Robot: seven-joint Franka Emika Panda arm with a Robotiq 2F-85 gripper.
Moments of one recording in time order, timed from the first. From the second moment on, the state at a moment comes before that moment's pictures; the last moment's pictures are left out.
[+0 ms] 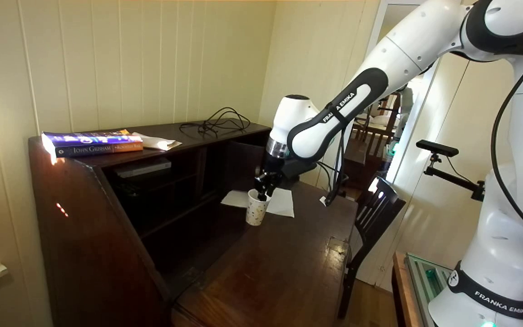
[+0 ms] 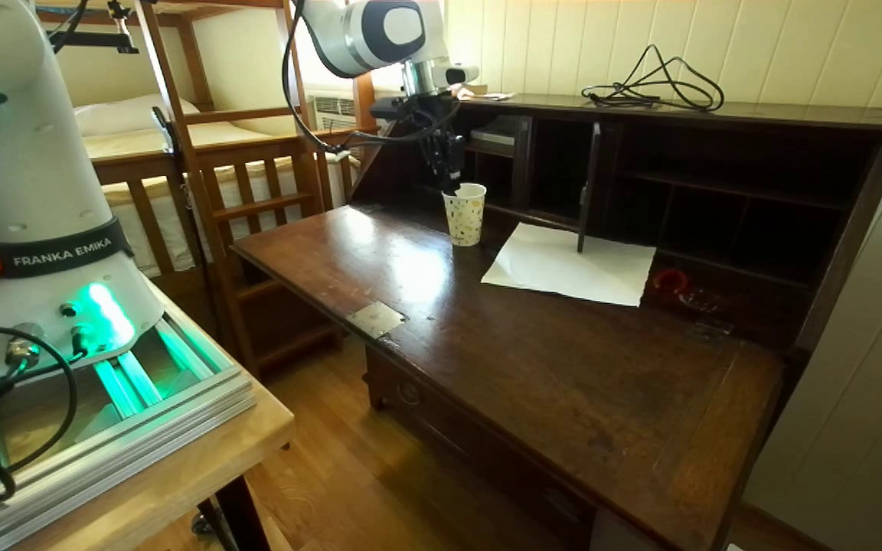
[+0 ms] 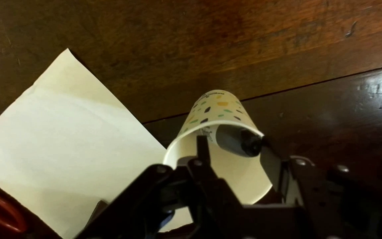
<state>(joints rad) -0.04 0.27 -0.16 -2.26 -0.17 2.71 0.30</state>
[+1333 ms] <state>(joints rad) -0.01 0.03 -0.16 -2.35 -0.22 2.62 0.29</state>
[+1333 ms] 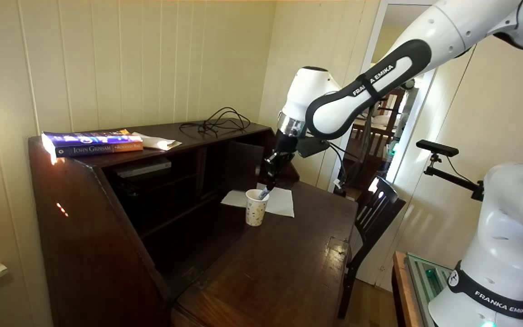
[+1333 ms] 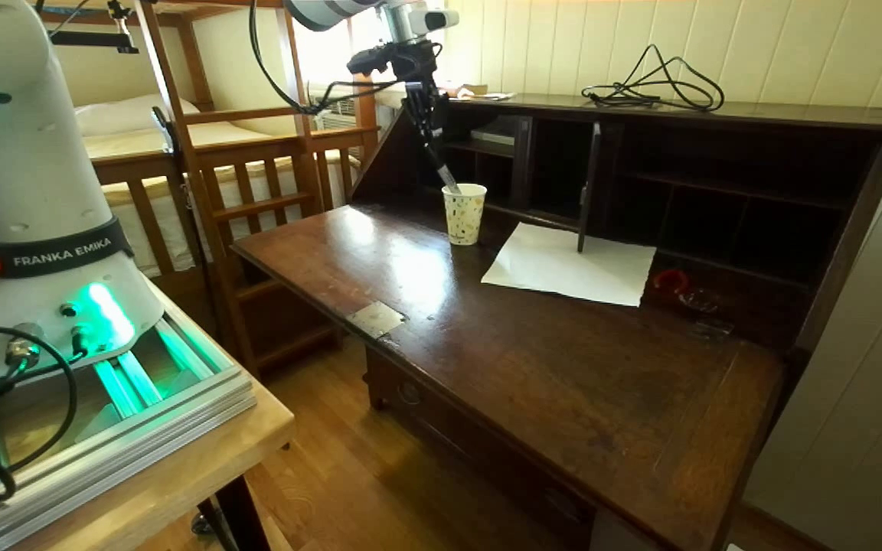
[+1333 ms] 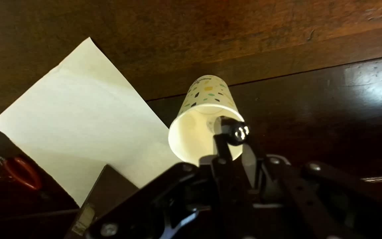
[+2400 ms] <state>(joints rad) -0.13 -0.22 -0.01 -2.45 -0.61 3.09 0.25</state>
